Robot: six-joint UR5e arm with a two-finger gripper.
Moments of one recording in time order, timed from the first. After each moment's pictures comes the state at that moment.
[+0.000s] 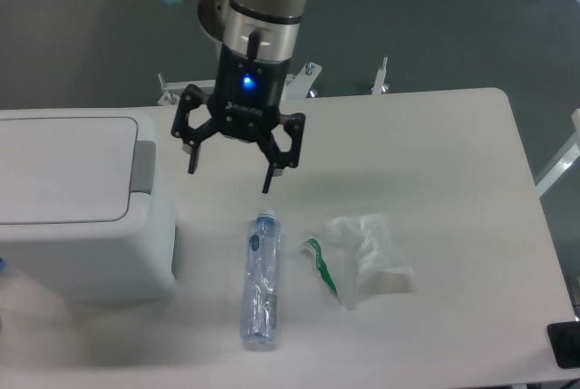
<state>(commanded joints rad) 2.37 -1.64 -1.62 -1.04 1.14 0.45</state>
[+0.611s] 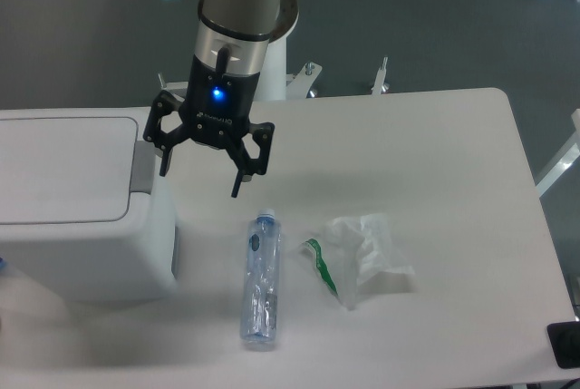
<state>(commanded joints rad) 2.34 -1.63 -1.66 -1.04 1.14 0.45</state>
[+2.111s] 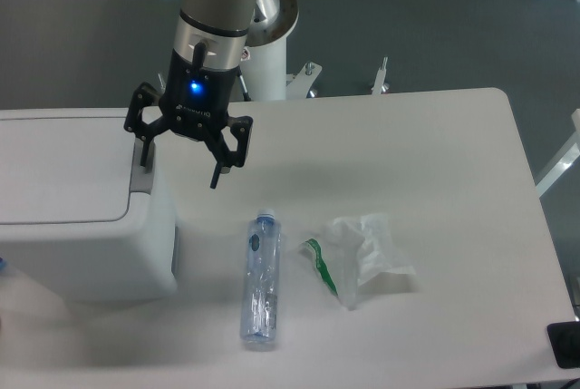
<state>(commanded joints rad) 2.31 -1.60 -1.70 -1.02 1.14 0.43</state>
